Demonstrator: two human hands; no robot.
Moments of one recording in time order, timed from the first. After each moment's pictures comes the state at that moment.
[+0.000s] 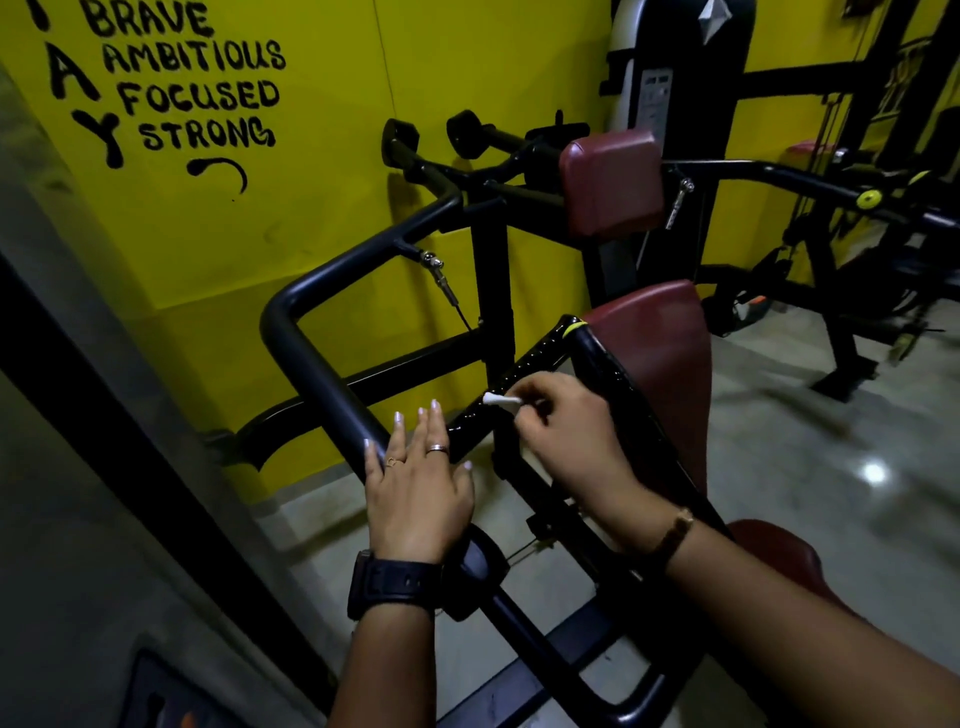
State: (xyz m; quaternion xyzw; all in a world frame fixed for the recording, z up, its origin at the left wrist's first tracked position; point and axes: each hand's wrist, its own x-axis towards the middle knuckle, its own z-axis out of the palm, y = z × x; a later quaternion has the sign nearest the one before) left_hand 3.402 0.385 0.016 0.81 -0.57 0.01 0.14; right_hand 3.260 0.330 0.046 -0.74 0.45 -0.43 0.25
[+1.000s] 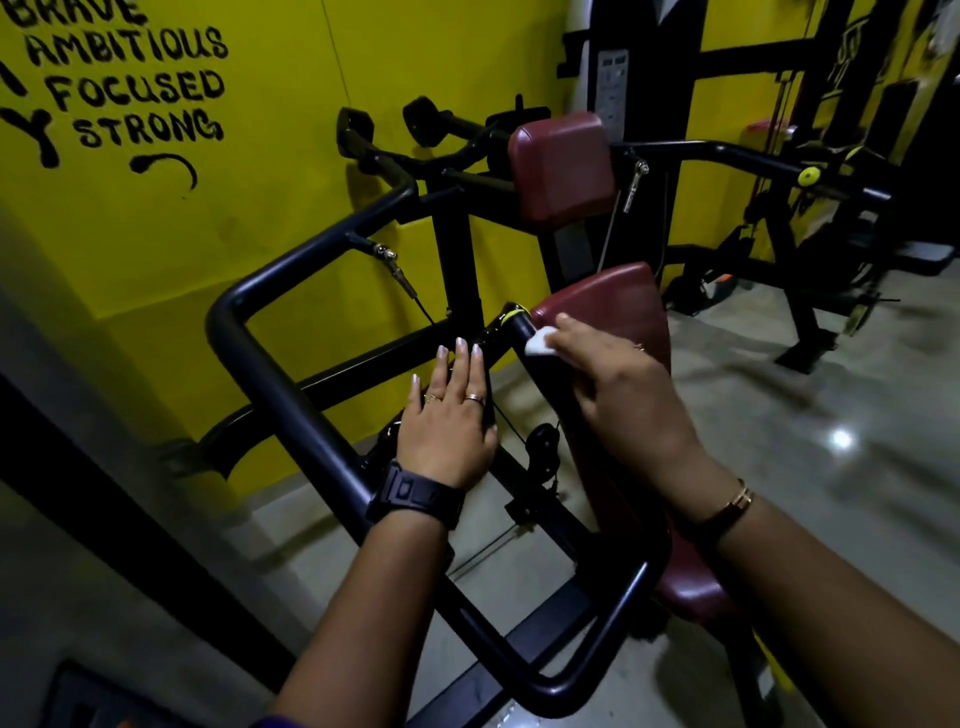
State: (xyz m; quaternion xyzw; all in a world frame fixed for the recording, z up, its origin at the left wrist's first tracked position) left_hand 3.348 0.331 0.034 0.72 -0.69 0.07 0.03; right_hand 3.169 0.309 0.053 -0.81 0.41 -0.42 -0.01
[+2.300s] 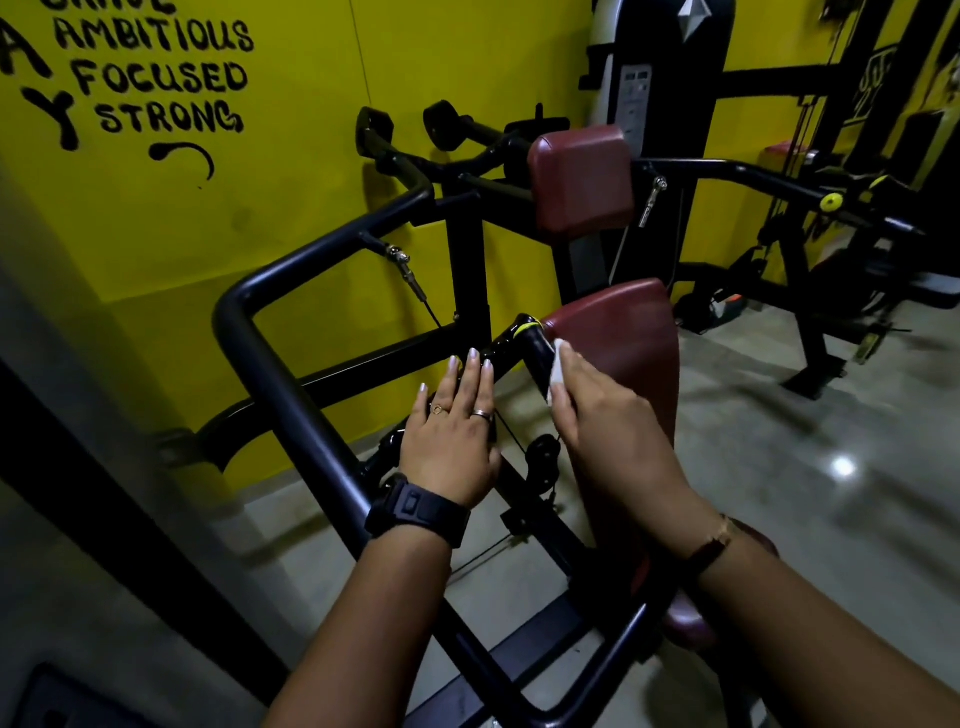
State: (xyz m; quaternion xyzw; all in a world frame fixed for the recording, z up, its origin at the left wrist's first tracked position) left_hand 3.350 0.329 0.028 0.72 -0.69 0.10 0.02; right_hand 3.191 0.299 0.033 -0.81 0.46 -0.36 -0.02
